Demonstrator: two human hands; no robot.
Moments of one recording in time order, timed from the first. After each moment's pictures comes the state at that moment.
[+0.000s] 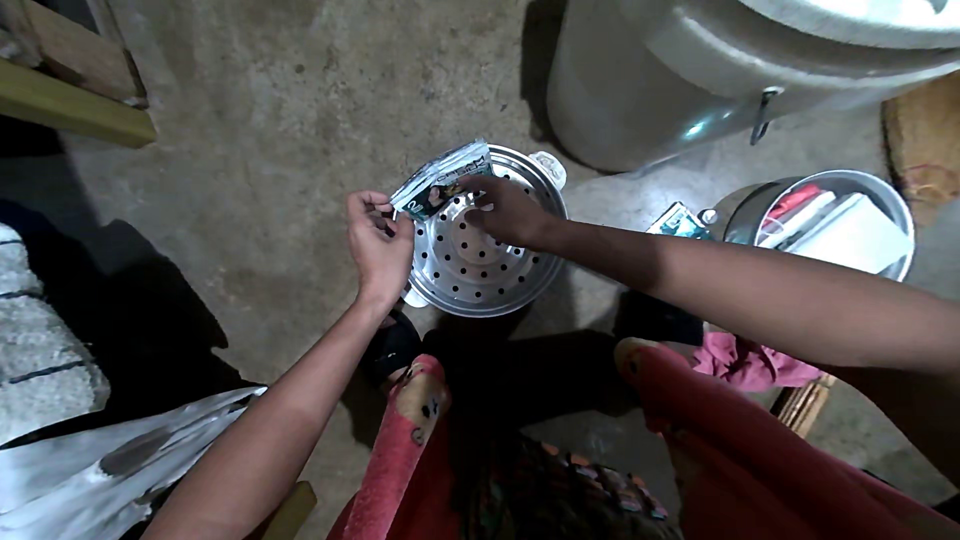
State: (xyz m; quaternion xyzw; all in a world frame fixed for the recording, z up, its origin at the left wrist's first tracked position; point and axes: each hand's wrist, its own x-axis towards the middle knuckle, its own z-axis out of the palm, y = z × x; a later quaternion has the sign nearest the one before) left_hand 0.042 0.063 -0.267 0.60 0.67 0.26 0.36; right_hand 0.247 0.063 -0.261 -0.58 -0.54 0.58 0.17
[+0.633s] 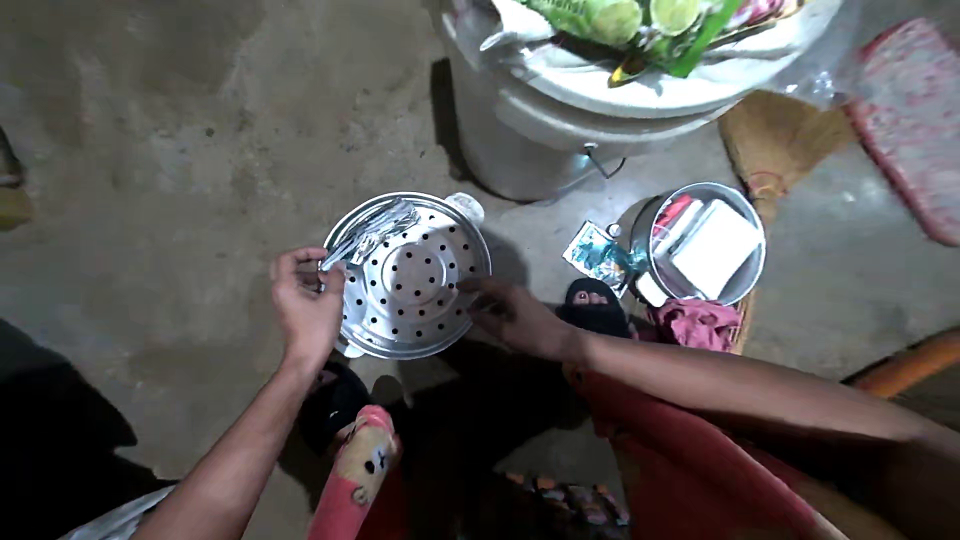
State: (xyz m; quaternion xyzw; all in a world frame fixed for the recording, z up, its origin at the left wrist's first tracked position) left_hand 0.049 0.059 -0.263 0.62 0.65 0.22 0.37; right_hand 0.307 -0.064 -0.246 -0.58 -0.49 0.60 0.25
